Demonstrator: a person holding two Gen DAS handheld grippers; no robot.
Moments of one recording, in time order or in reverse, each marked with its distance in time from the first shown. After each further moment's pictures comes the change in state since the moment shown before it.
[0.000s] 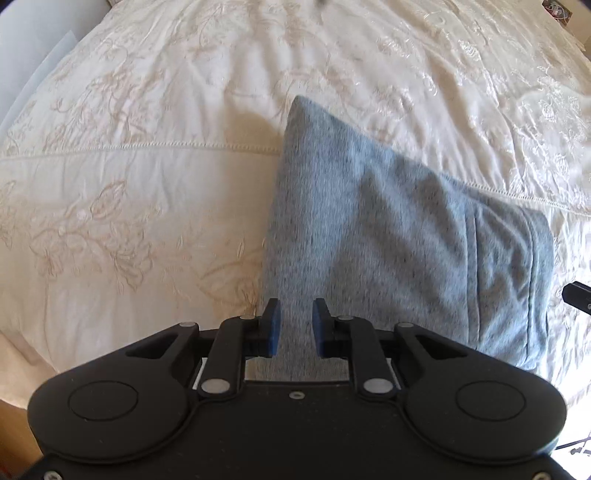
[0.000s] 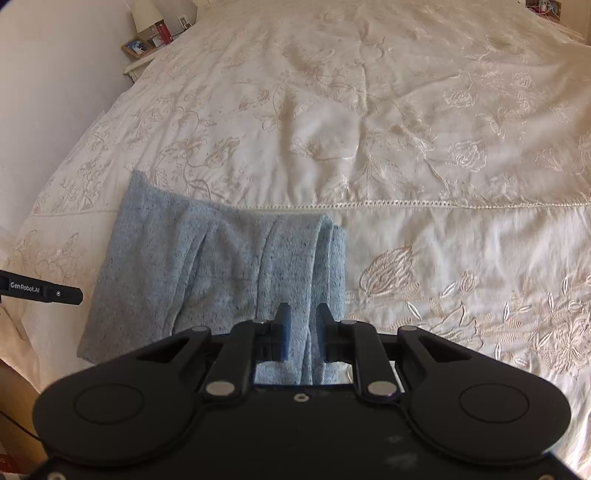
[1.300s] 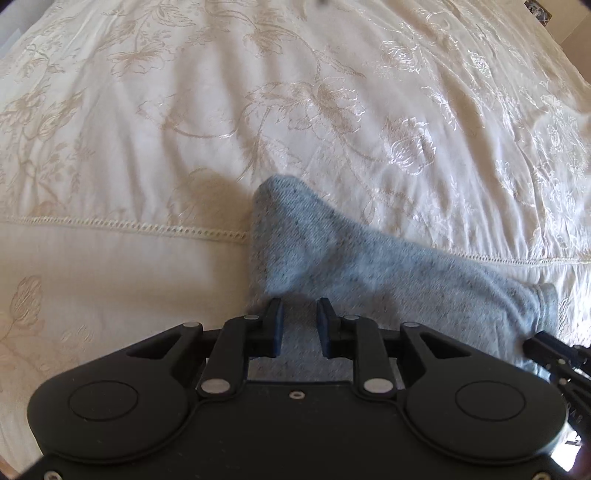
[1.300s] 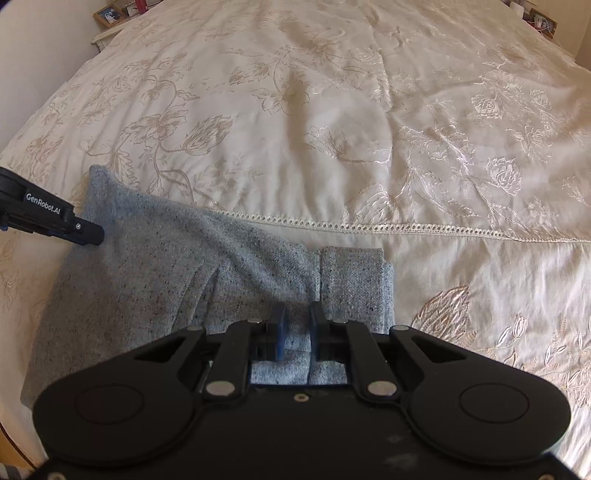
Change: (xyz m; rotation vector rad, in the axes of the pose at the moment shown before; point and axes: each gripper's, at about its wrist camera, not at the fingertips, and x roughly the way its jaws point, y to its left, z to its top) left arm 0.080 0.029 0.062 0.040 0.024 -0.143; right arm 0.079 0.050 0.011 -0.083 0.060 -0.233
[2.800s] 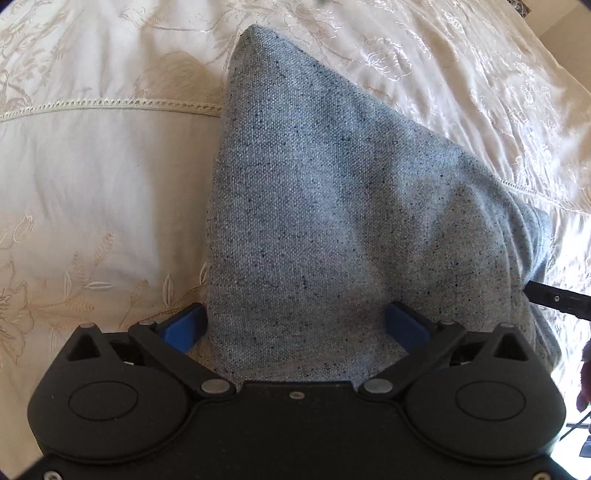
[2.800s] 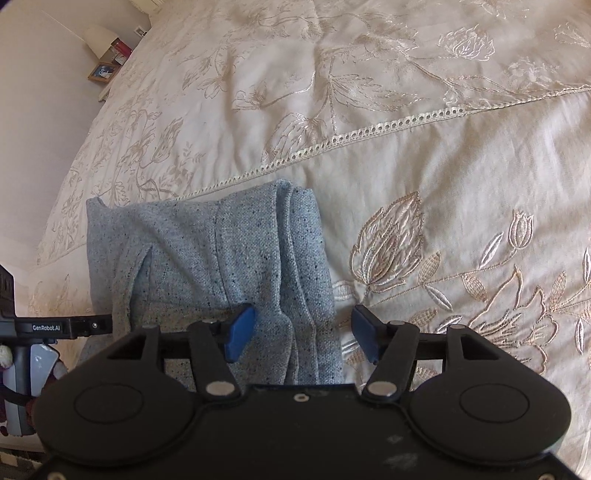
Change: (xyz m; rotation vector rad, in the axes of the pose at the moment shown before) left arm 0.034 -0.007 -0.053 -0.010 0.038 -0.133; right arm 0.041 -0.108 -0.038 0.315 0.078 0.375
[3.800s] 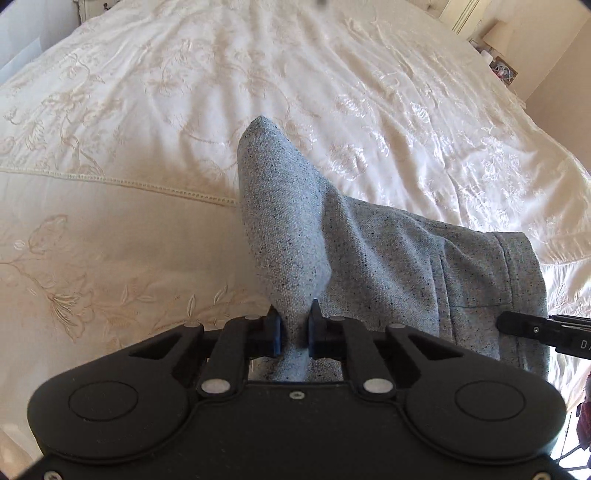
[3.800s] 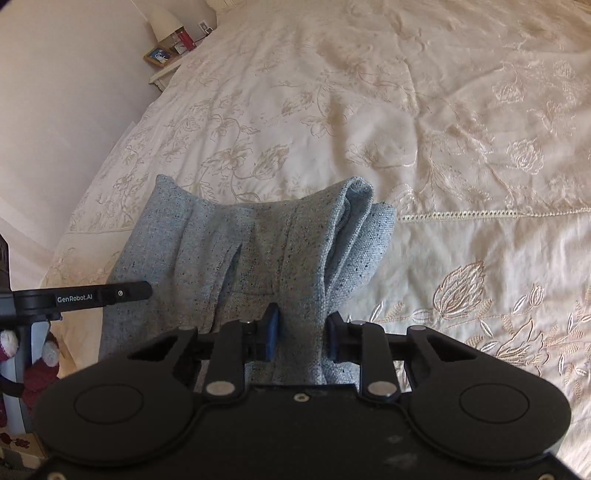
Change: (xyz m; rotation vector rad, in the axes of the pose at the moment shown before) left arm -0.101 -0.020 -0.017 -0.034 -0.280 0.007; right arm -0.082 0.106 -0.006 -0.226 -0.096 0.006
